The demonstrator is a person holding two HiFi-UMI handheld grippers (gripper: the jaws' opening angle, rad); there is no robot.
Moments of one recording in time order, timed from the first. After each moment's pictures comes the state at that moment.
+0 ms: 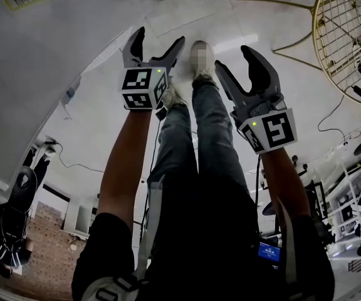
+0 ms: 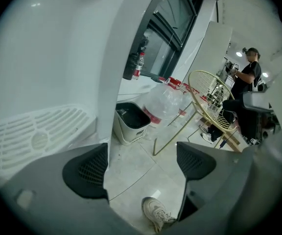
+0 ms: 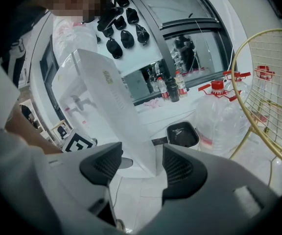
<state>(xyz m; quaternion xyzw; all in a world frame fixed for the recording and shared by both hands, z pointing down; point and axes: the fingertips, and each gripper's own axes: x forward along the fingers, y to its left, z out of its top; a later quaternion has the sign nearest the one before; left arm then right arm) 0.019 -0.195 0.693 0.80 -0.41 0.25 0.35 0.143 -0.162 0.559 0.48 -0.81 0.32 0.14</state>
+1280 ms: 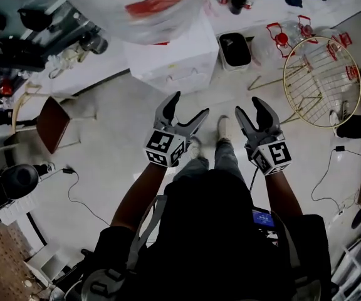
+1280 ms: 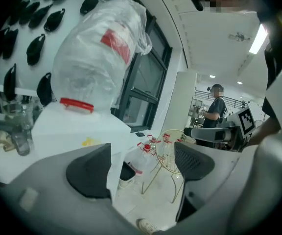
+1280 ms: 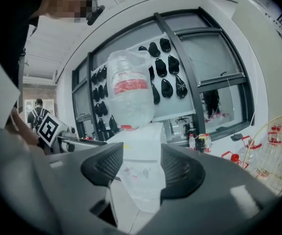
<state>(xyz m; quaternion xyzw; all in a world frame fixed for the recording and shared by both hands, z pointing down) -0.108 -0.064 0.223 0.88 -0.43 0.07 0.20 0.031 -0.051 0.191 0.45 -0.88 0.16 0.04</state>
